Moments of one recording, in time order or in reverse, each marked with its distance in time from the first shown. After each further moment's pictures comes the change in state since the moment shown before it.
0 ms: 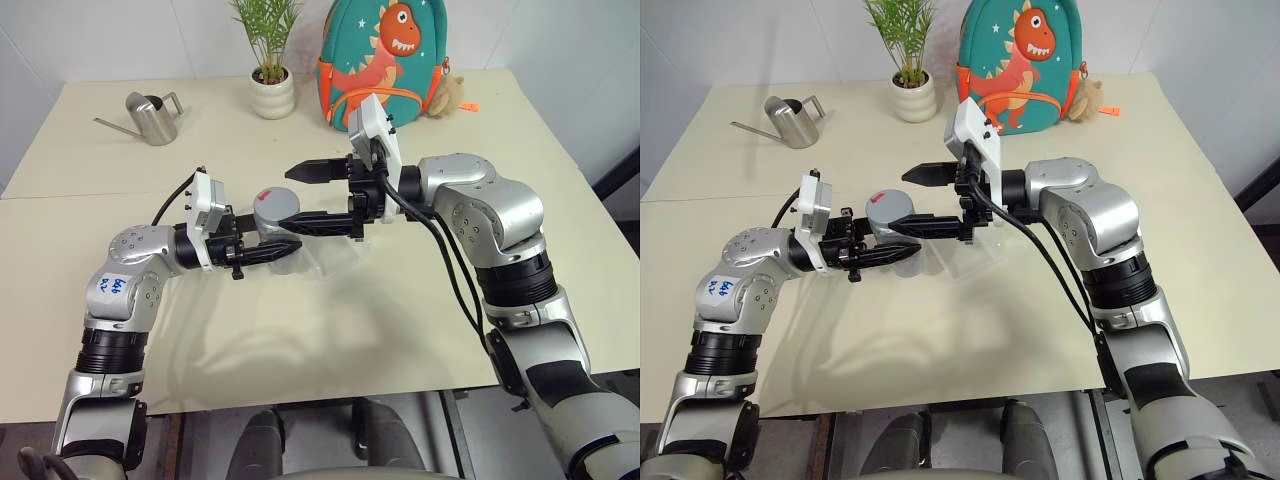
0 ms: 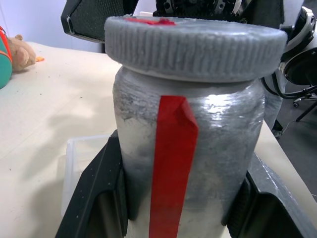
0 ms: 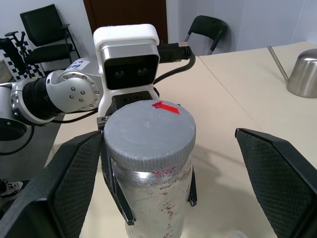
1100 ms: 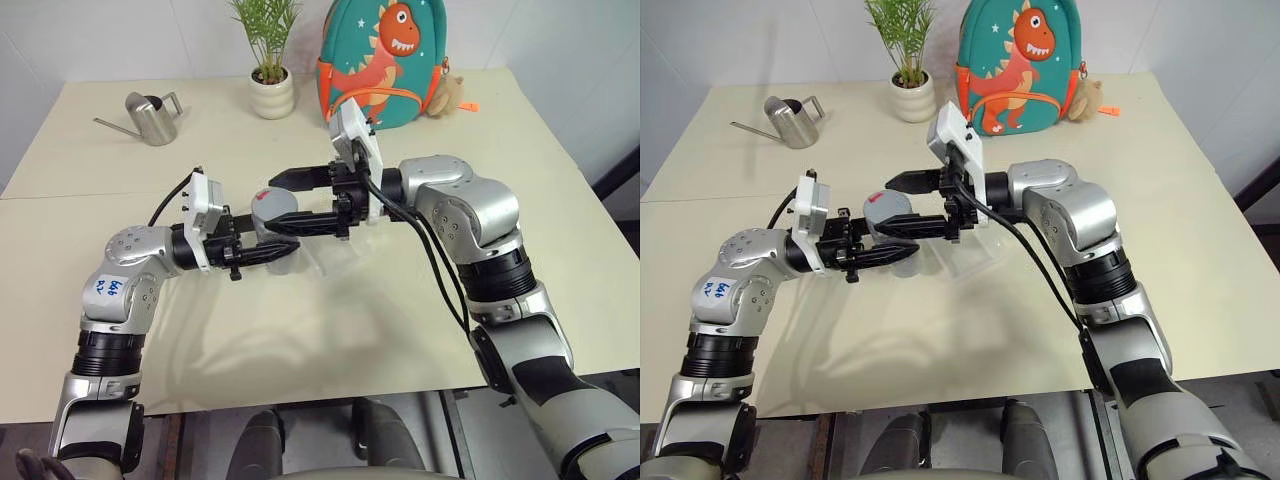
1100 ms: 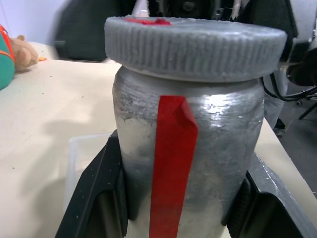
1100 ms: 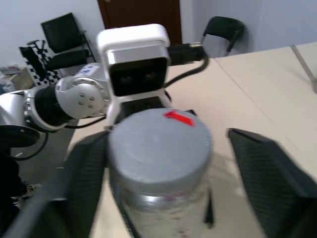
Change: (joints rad) left arm 0.011 0.010 0.010 -0.013 -0.003 0.000 0.014; right arm -0.034 0.081 0.013 0.076 -0.024 -0.002 0.043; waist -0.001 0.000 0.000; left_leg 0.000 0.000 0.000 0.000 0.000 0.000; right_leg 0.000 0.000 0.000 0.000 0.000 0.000
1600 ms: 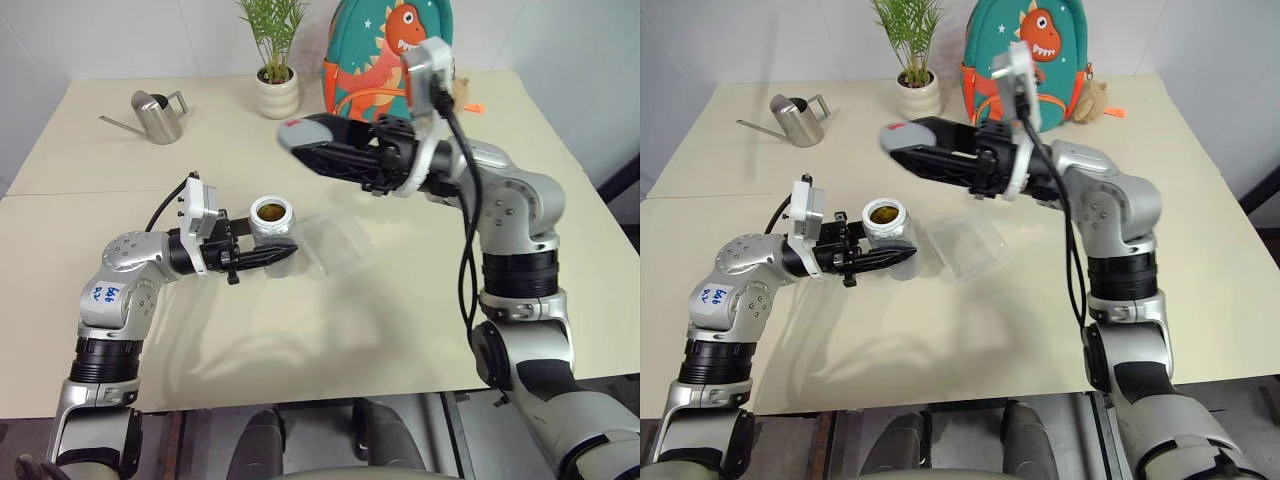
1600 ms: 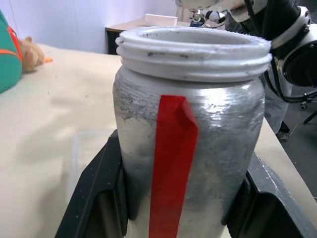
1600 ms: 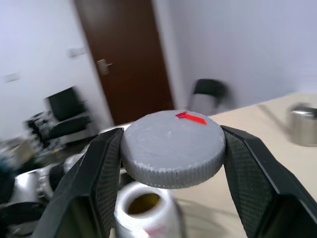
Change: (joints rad) left arm 0.034 0.003 0.008 -0.023 -0.013 -0.012 -0.005; right arm 0.083 -0.045 -0.289 -0.072 0.211 0.097 -0.146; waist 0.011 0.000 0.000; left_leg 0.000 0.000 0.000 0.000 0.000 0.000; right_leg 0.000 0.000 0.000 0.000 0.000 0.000
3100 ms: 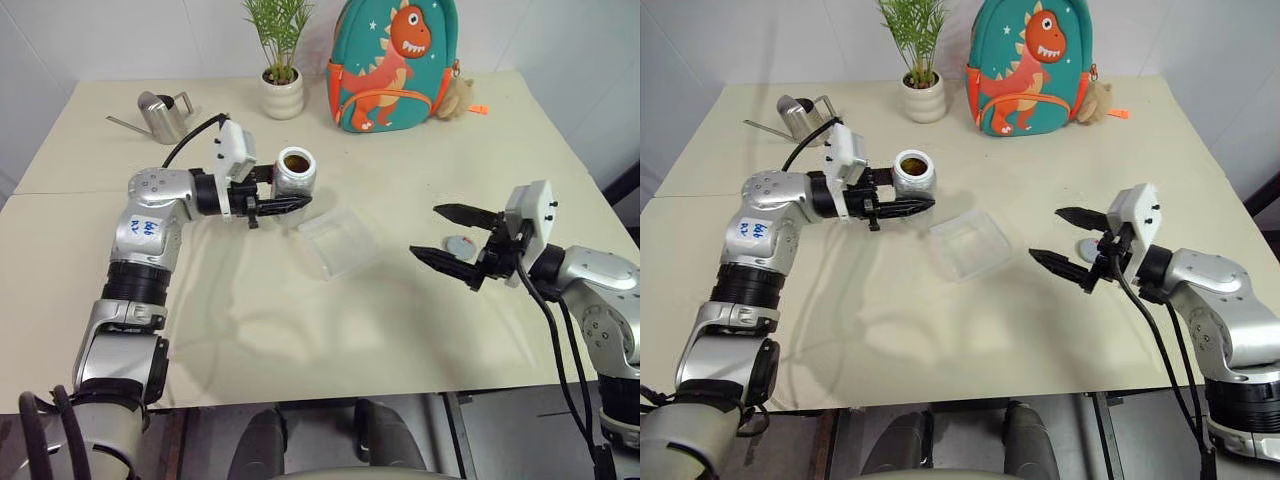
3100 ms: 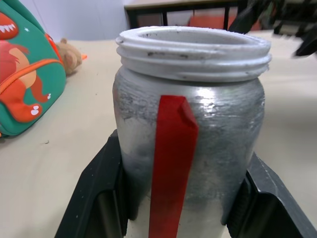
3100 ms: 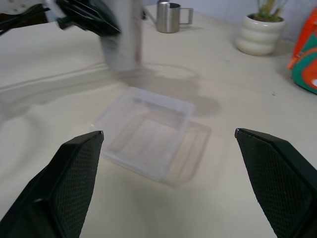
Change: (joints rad) left arm -0.435 -0.068 -0.151 0.502 0.324 -0.279 0.014; right arm 0.617 -0.389 -0.080 -0.337 -0.103 -0.278 -0.074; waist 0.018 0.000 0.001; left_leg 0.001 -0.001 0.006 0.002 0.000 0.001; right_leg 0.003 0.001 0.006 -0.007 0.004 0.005
